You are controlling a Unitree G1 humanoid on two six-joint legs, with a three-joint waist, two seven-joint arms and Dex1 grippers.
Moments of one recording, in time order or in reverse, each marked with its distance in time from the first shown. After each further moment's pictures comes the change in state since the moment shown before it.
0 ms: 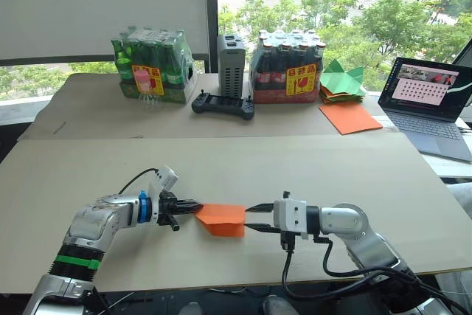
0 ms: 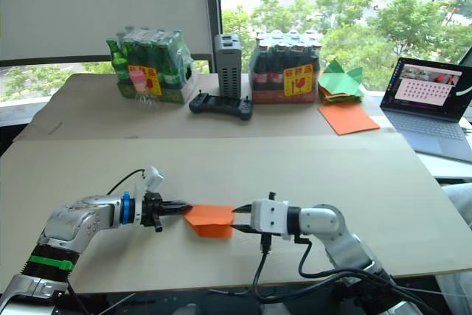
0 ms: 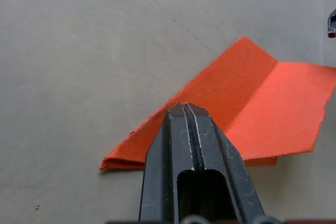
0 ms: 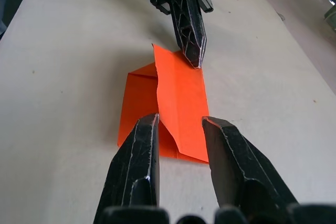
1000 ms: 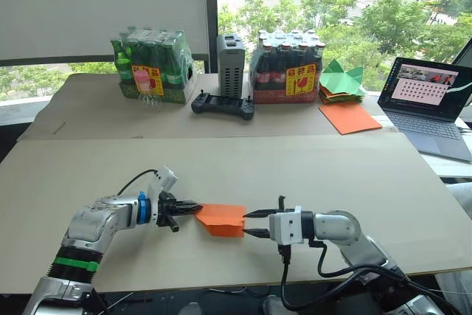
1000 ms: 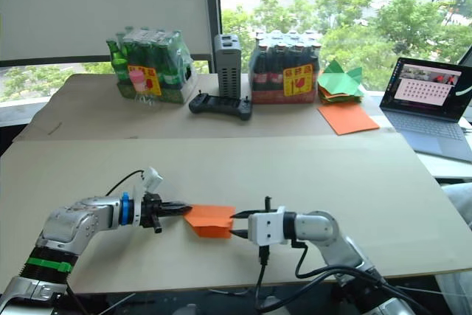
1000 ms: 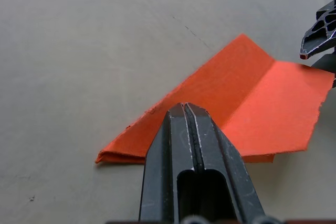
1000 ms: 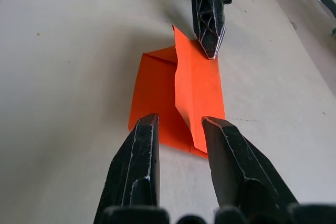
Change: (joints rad) left arm 0.018 0.001 0.014 -0.029 -0.002 0.031 0.003; right arm -0.010 0.045 0.036 0.157 -0.116 -0.218 -0.021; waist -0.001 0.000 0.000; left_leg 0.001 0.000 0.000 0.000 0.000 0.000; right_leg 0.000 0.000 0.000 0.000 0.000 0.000
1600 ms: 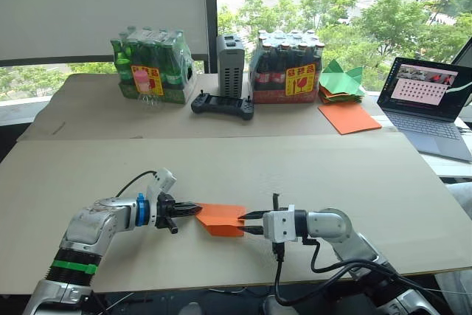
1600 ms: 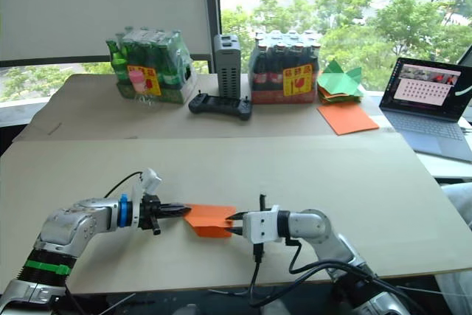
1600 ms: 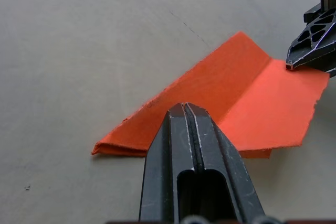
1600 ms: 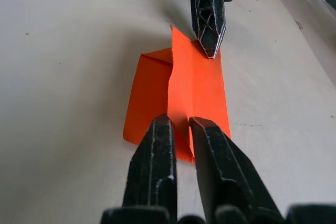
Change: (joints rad) left arm 0.017 0.000 0.014 -0.015 -0.001 0.006 0.003; right arm -0.038 0.034 0.014 0.062 -0.018 -0.011 0.000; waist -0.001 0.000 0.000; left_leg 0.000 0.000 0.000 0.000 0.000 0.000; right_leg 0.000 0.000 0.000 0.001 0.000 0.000
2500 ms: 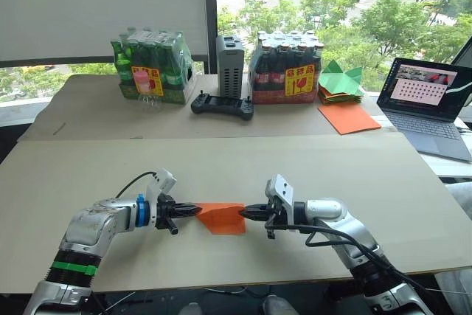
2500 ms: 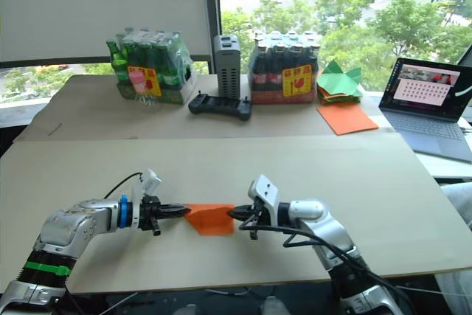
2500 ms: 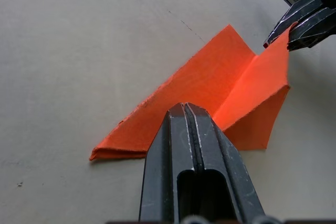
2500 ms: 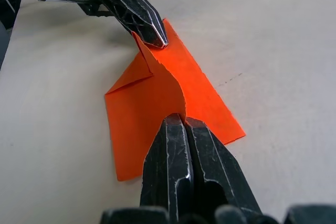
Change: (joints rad) left arm 0.008 -0.002 0.003 -0.005 0.000 0.001 0.003; right arm -0.067 0.096 -0.115 -0.071 0.376 0.839 0.015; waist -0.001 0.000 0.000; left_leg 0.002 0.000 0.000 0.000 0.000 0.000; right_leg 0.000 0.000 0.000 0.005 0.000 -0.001
